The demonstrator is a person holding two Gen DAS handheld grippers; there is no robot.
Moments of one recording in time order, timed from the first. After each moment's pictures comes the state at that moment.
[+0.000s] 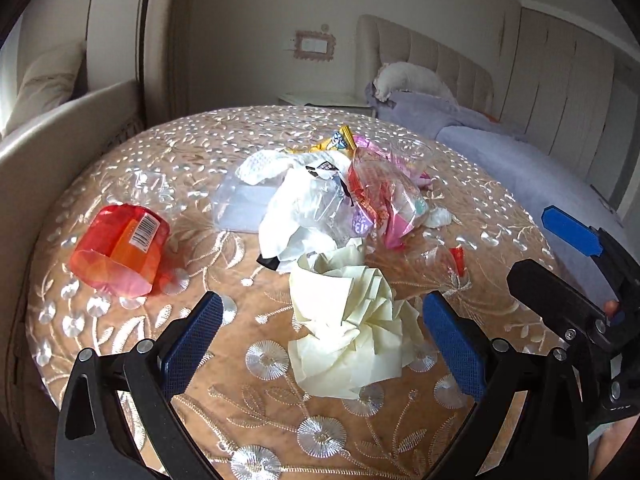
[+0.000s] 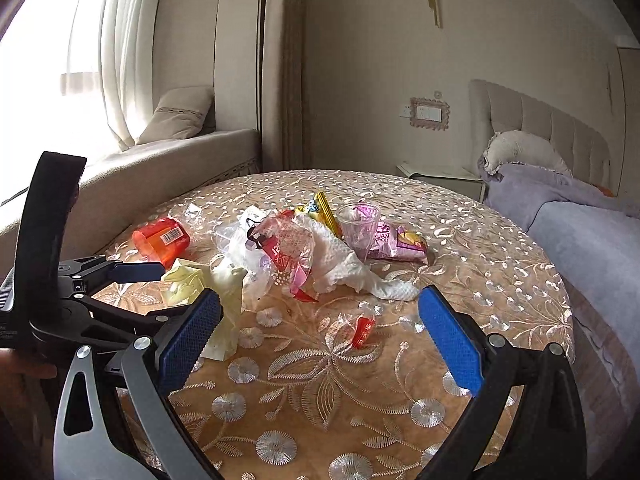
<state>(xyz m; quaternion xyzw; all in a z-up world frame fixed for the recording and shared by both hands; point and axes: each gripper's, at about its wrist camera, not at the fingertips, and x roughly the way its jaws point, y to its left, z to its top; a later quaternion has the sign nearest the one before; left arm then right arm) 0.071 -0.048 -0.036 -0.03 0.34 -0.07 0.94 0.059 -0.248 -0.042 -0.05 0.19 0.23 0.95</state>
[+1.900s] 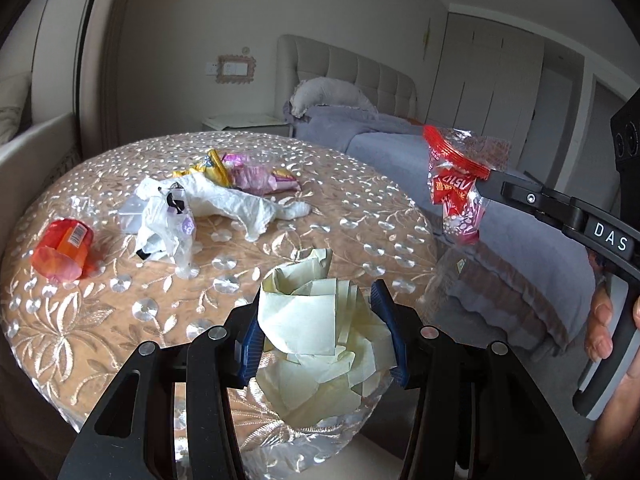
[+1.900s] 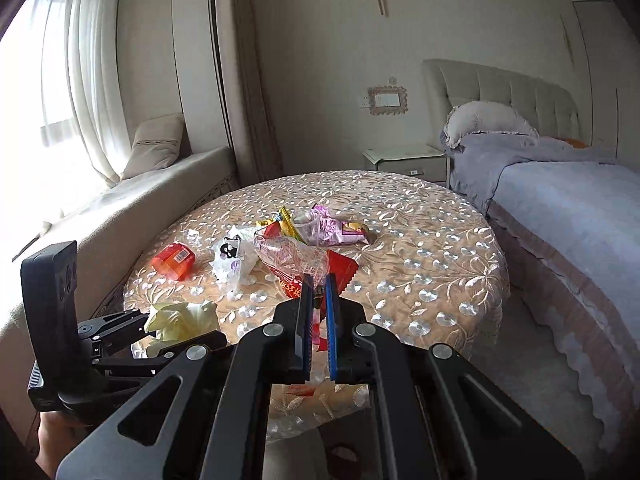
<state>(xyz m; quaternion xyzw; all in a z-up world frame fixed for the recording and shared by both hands) -0.020 -0.123 -0.010 -0.02 0.29 -0.21 0.93 -0.035 -0.348 0.011 0.03 0.21 0.18 0.96</state>
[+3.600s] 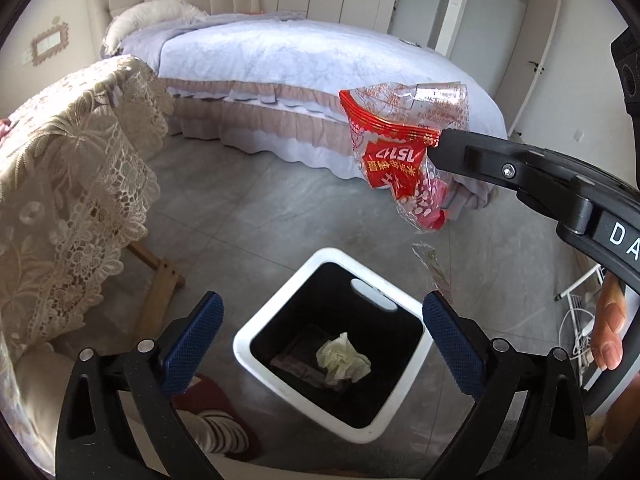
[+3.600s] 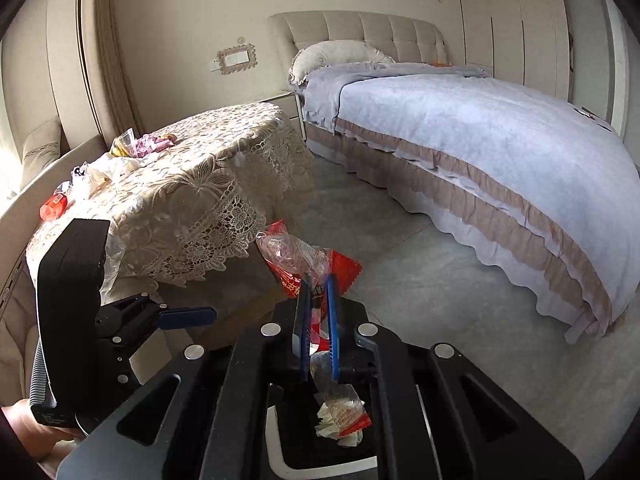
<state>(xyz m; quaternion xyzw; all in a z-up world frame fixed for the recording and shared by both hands) -0.094 -0.364 -0.129 0.13 0.40 -0.41 0.81 -0.145 -0.509 -0.126 0.09 0.31 -0.03 0.95</state>
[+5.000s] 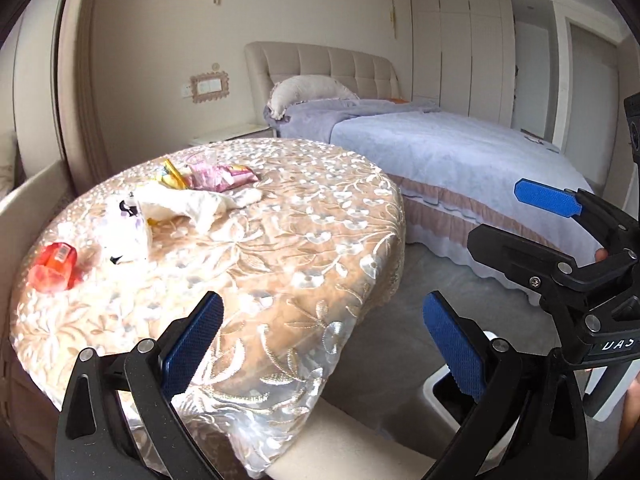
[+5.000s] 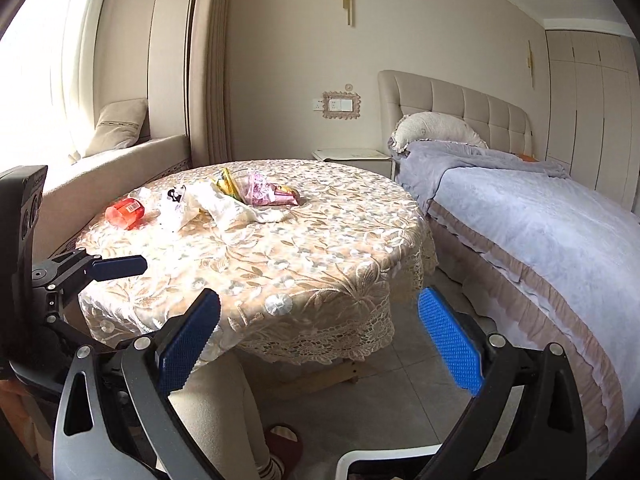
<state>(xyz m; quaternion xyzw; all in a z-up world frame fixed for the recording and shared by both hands) -0.064 -0.179 -0.024 0.07 0.27 -0.18 0.94 -0.079 -0.365 -0.047 -0.03 0.19 0.12 0.98</state>
